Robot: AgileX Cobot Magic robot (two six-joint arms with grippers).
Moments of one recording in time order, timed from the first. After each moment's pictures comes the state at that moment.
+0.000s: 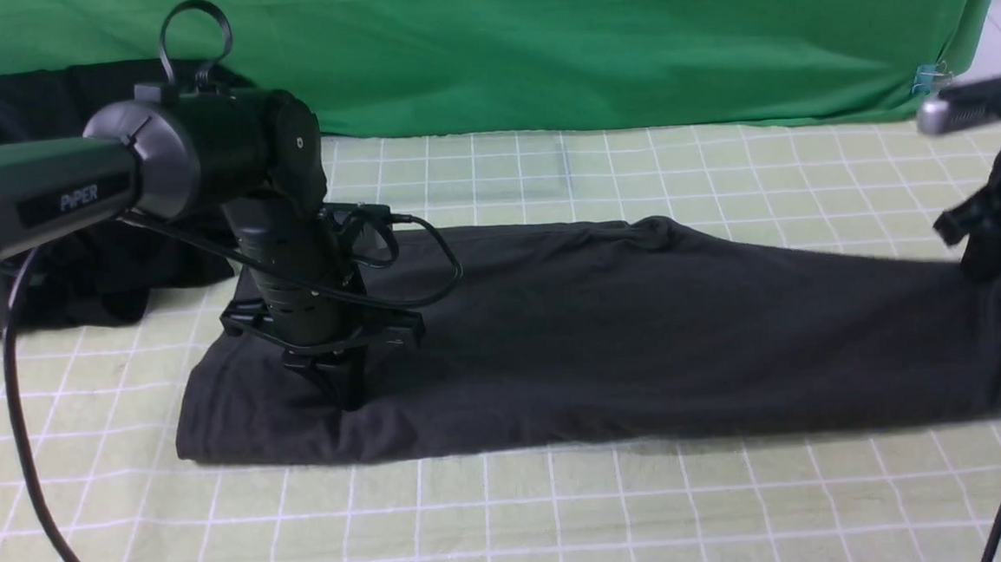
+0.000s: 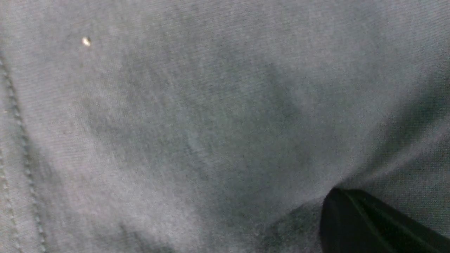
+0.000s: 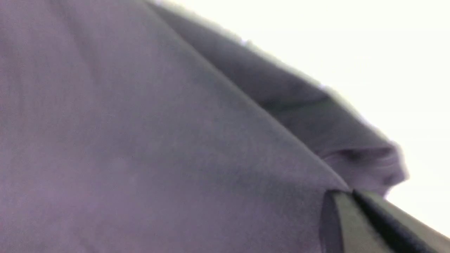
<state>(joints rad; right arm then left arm) -0.09 1.95 -1.55 0.09 0.97 -0.32 -0.30 2.10 -1.55 -0.06 1.06 -0.02</state>
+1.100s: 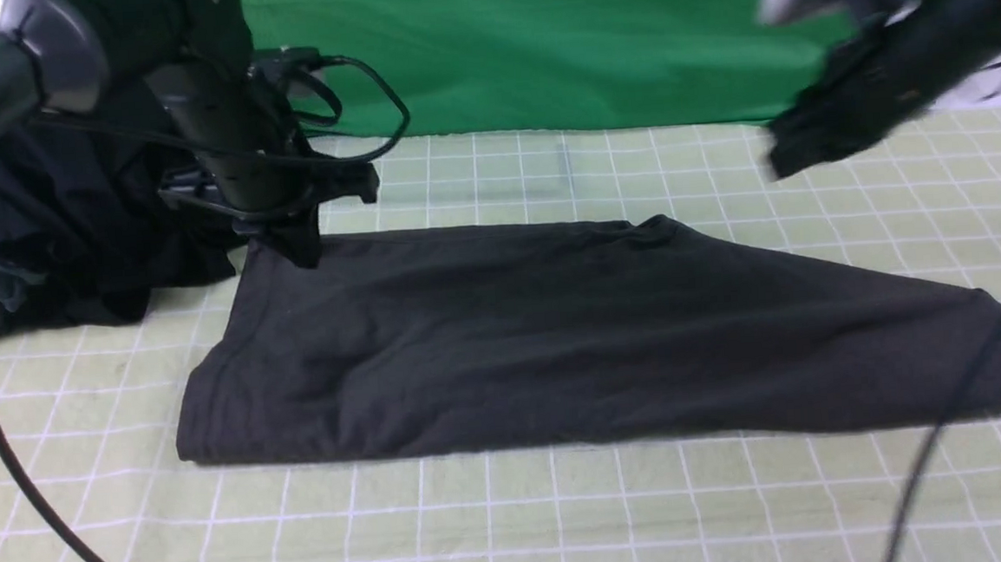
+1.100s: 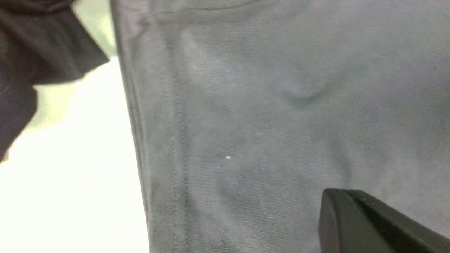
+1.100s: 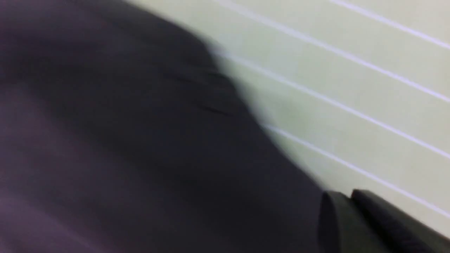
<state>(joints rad) 0.14 2.05 -1.76 0.43 0.90 -0.49 -0.21 2.05 -1.80 -0.03 1.11 -0.12</state>
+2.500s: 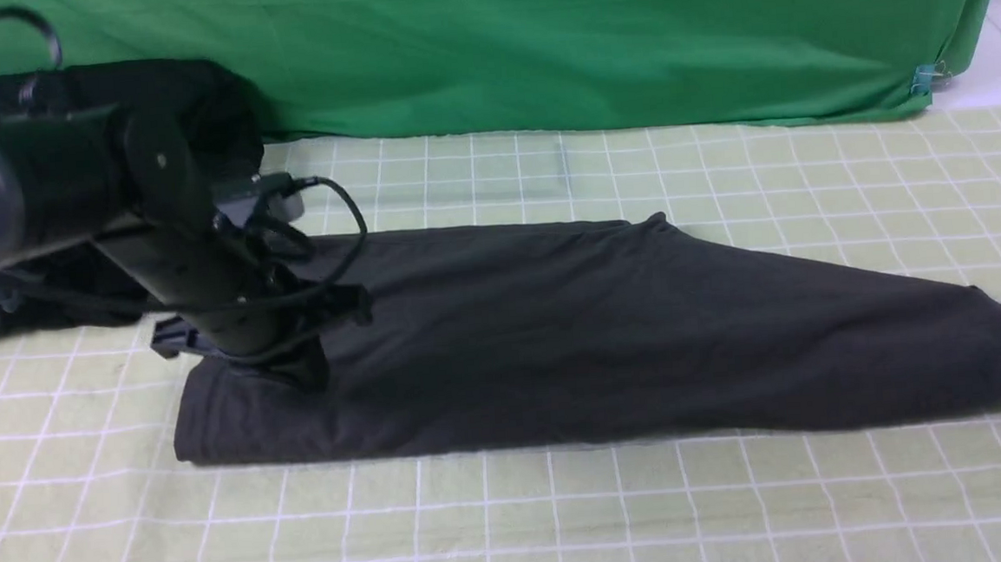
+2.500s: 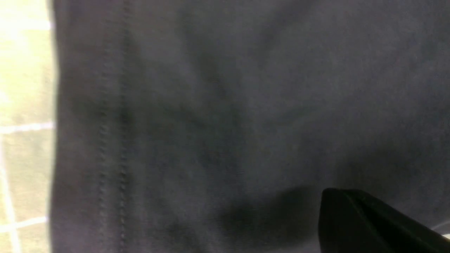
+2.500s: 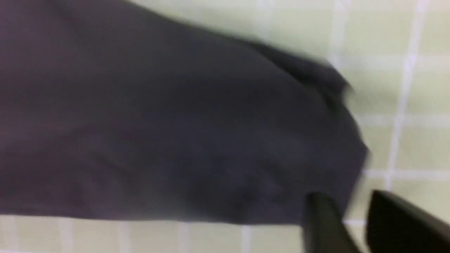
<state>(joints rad) -0.23 1.93 -1.60 0.16 1.18 -0.22 -0.21 1.81 -1.20 -0.24 0.74 -0.04</state>
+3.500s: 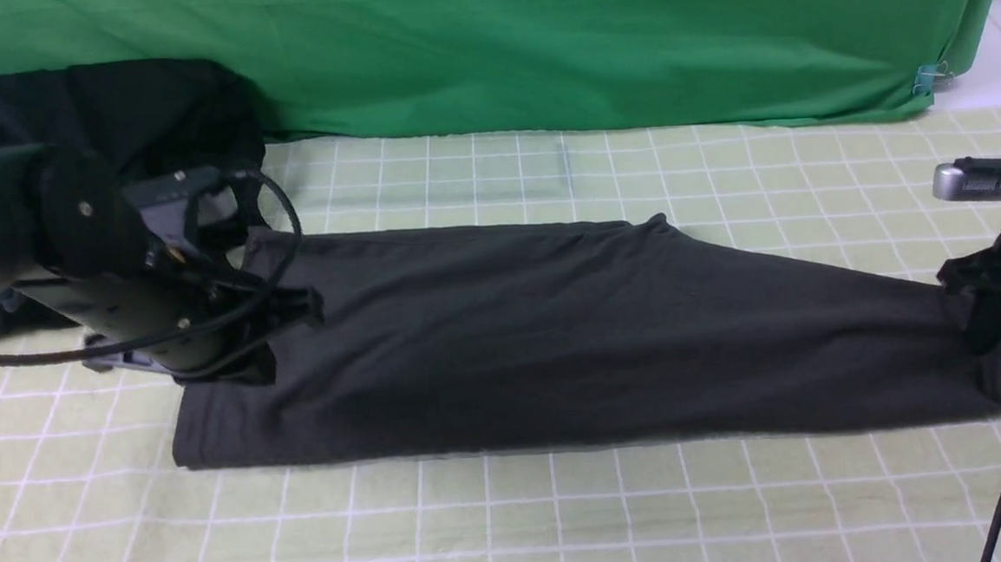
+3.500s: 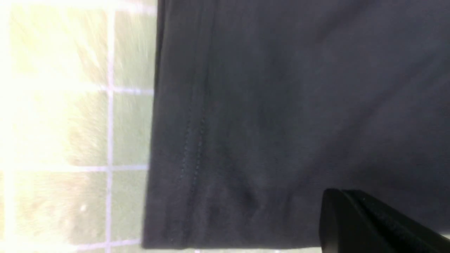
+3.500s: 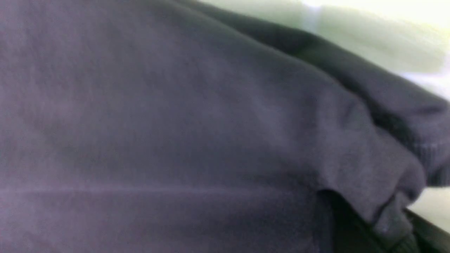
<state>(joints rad) -0.18 2.10 -1.55 0.10 1.04 -0.20 -0.20 1.58 -1.05 -0.11 0.63 -0.20</state>
